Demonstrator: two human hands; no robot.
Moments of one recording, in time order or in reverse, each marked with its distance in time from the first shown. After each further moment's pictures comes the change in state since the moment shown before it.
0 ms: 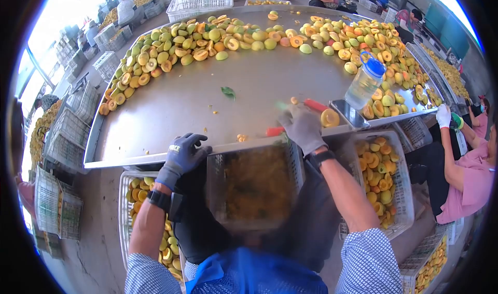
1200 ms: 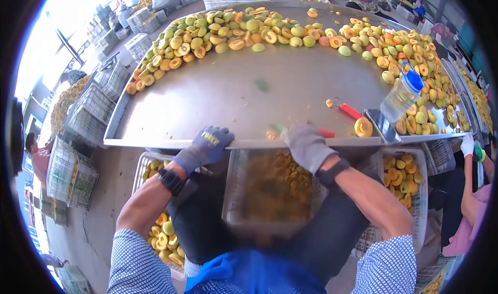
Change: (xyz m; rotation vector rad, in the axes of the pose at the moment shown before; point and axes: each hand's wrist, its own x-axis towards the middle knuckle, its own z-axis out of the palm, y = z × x) left_hand 0.008 -0.011 0.003 0.316 -0.317 0.271; right_hand -0.001 -0.052 0.025 -0.274 -0.373 -0.514
